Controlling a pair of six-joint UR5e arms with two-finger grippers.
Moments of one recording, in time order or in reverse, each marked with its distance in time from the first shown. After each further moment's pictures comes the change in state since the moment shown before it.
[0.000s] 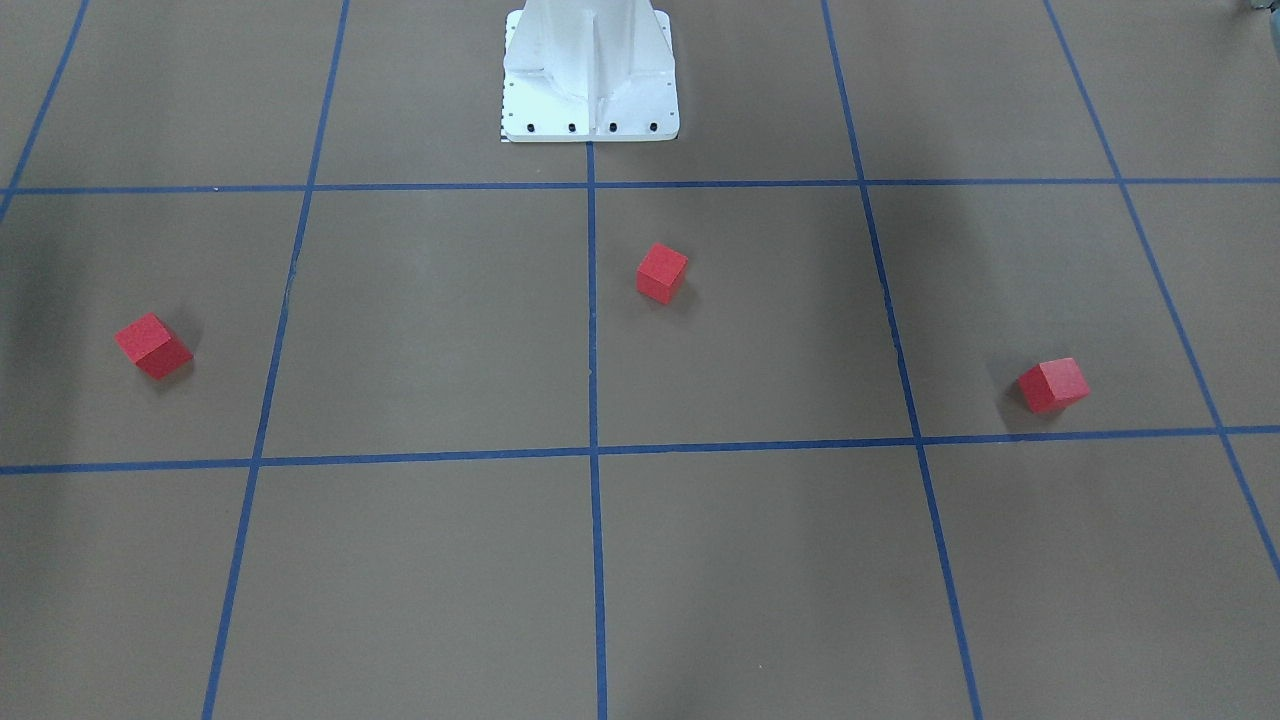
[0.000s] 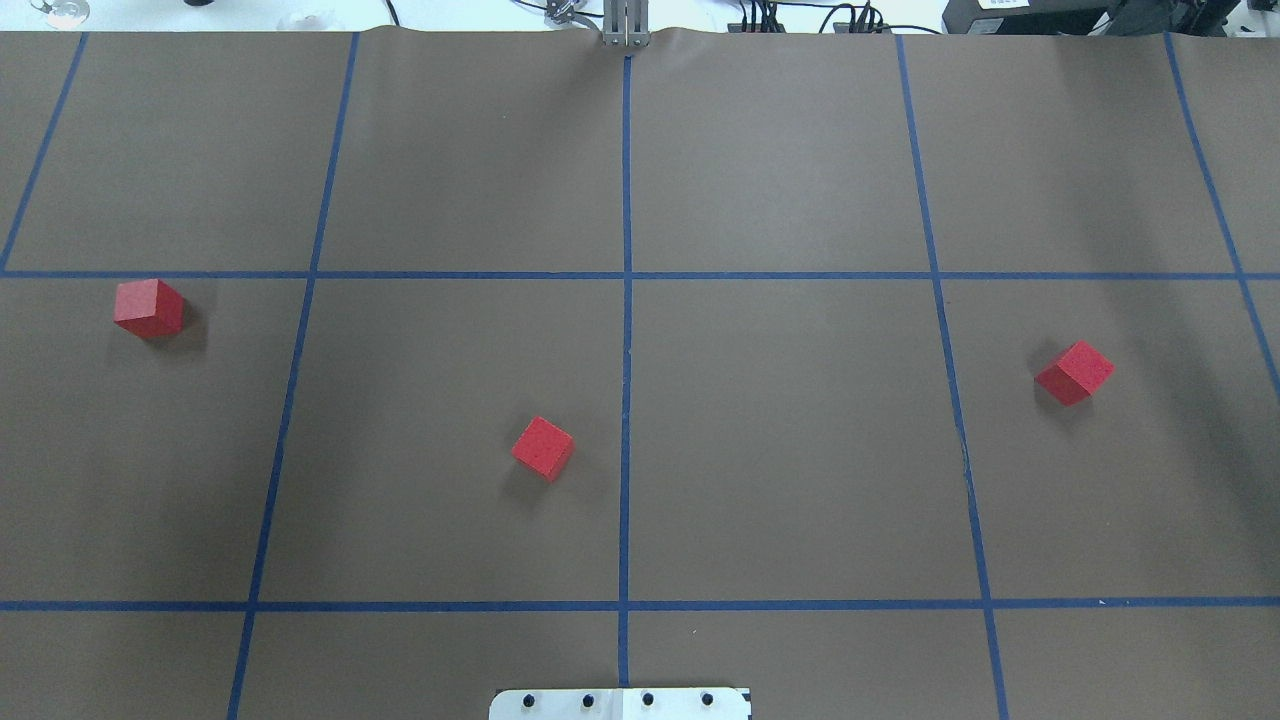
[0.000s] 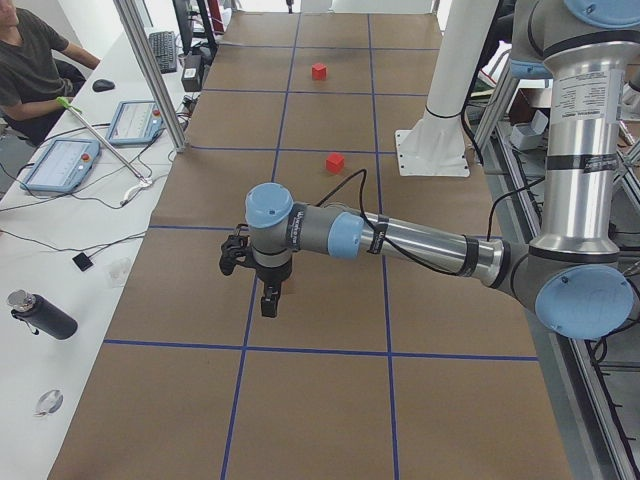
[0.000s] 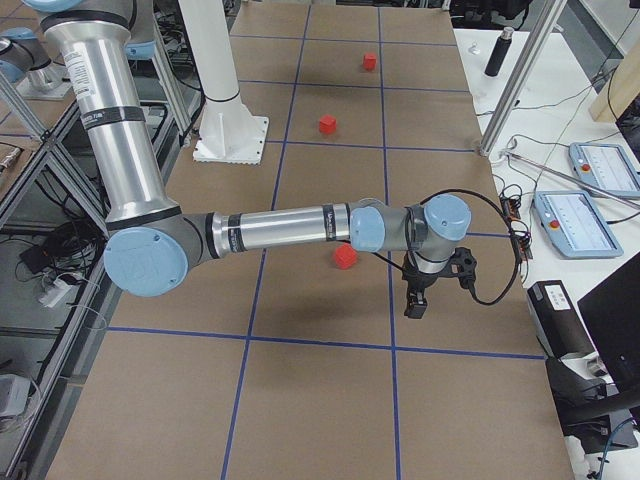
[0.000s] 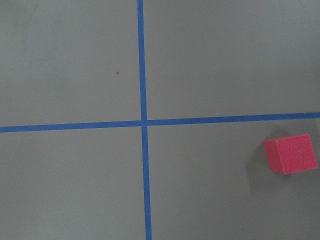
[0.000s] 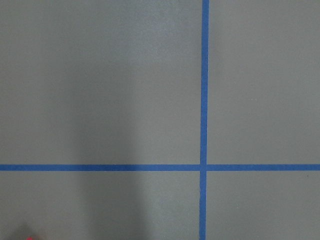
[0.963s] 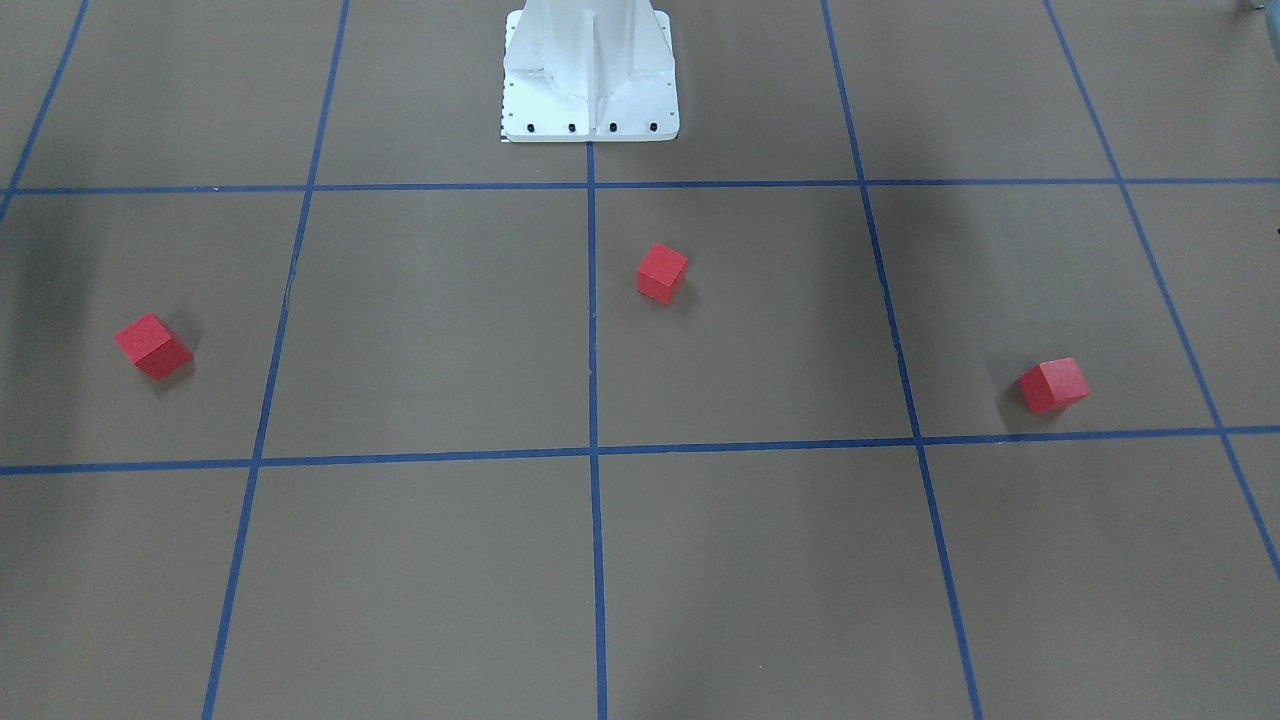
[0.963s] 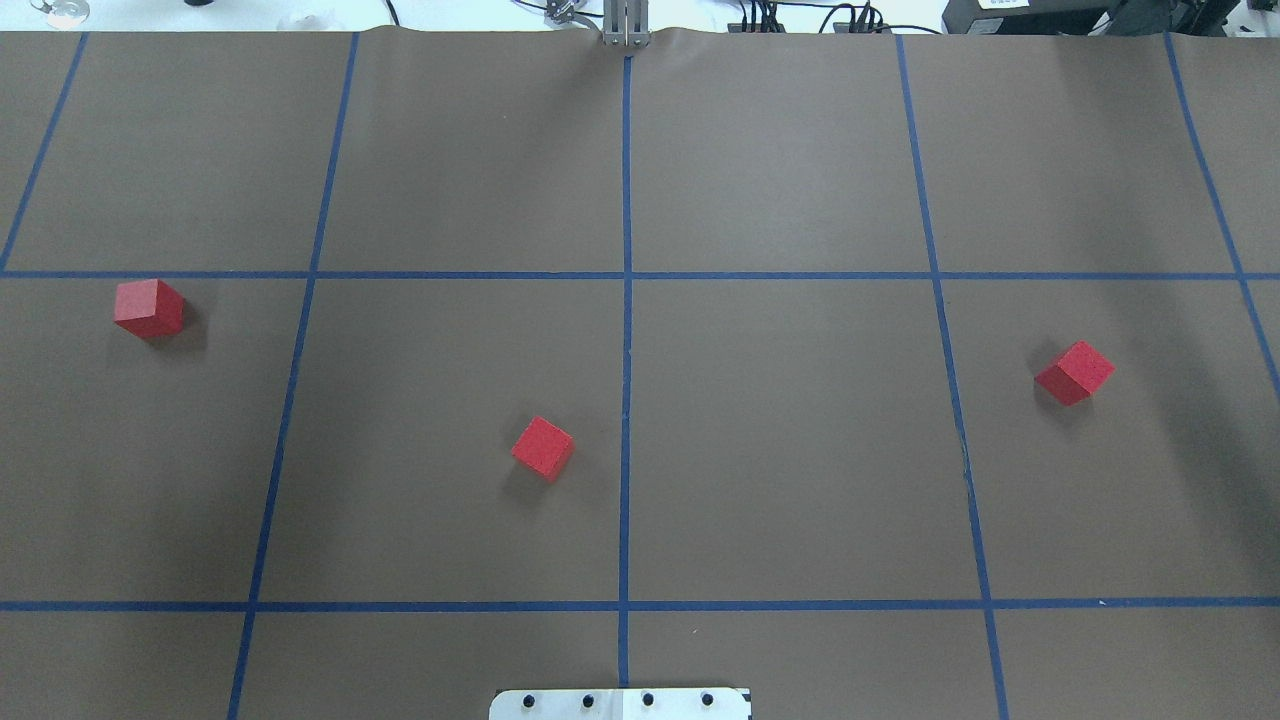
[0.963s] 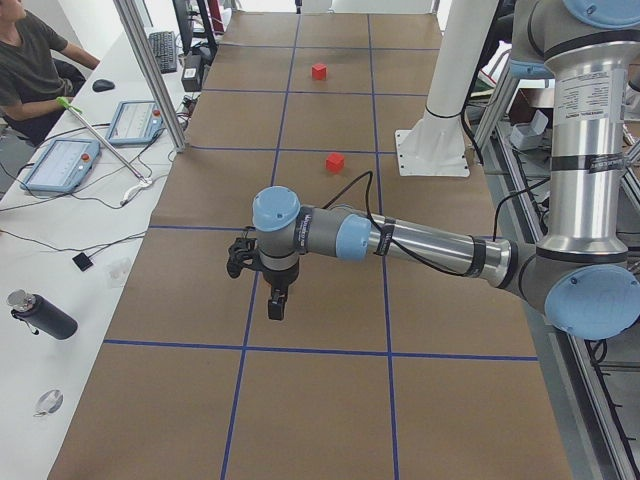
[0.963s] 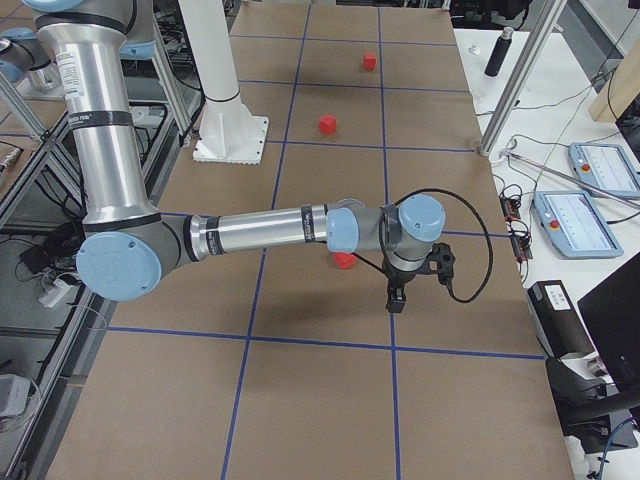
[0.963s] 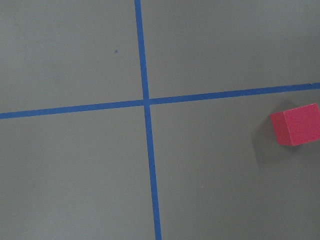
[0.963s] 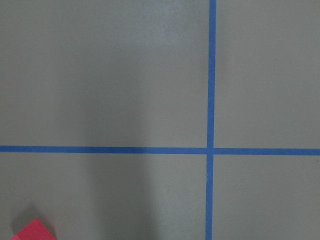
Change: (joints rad) left arm 0.003 0.036 -0.022 -0.006 -0.002 0.011; right arm -0.001 -0.095 0.113 0.006 0.077 0.010
